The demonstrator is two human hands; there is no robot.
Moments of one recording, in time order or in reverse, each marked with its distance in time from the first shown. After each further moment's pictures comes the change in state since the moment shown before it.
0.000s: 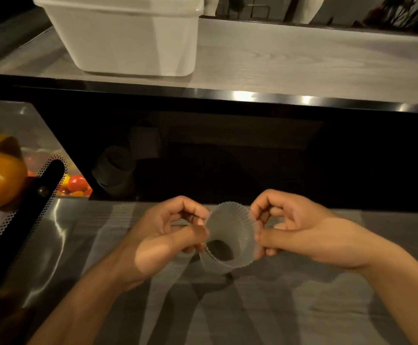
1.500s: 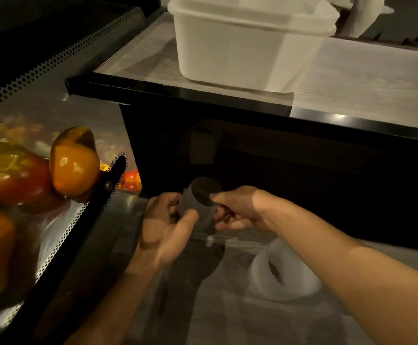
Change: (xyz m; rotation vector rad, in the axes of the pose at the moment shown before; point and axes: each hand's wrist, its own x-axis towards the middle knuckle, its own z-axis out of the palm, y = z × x) left_hand 0.025 -0.067 -0.077 0.173 0.698 -0.101; right_hand 0.183 -0.046 0.095 0.039 0.042 0.447
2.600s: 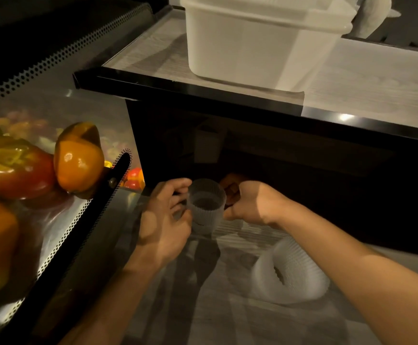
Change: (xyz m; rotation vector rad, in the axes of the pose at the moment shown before) left_hand -0.001 0.008 -0.009 0.051 -0.001 0.288; right_hand -0.022 -0.009 -0.011 -0.585 0.085 -0.254
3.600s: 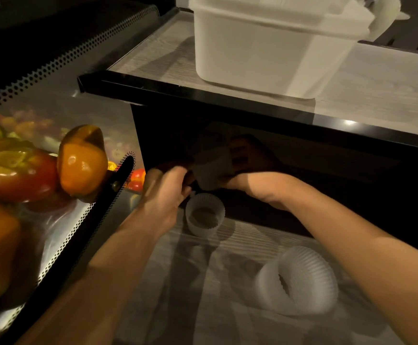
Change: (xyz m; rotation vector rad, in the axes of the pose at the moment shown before) left_hand 0.058 0.035 0.000 -0.694 0.185 -0.502; right_hand 0.024 -0.018 -0.025 0.219 0.287 -0.314
